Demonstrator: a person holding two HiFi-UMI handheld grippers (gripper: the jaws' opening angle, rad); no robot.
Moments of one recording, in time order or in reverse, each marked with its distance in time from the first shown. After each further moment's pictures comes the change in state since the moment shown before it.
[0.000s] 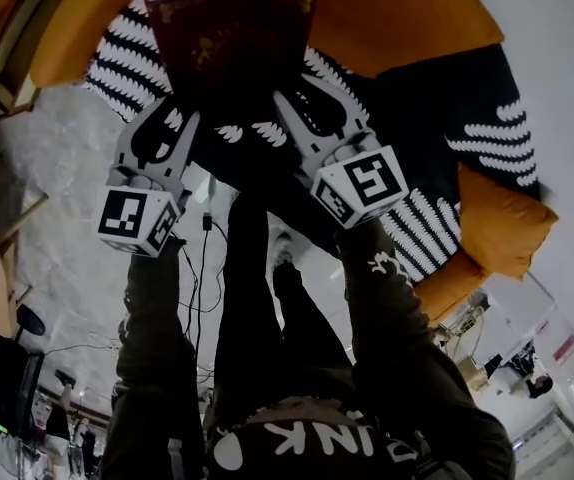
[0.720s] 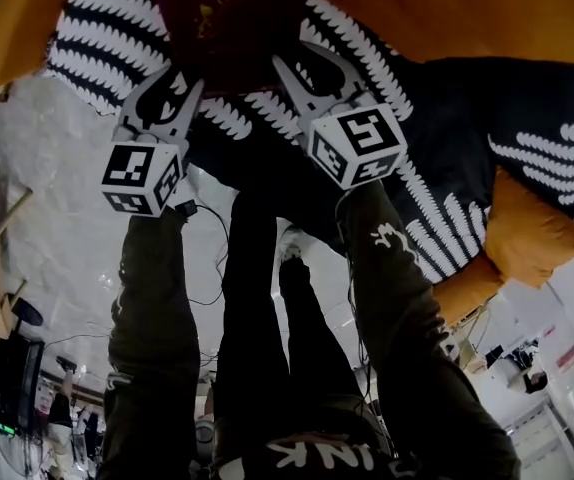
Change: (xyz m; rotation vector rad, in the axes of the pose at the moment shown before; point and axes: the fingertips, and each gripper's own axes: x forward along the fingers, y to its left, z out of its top) left arm 0.087 0.056 -0.161 0.000 0.177 0.008; right arm 0.076 -0.063 -0.158 0.056 0.161 -0.043
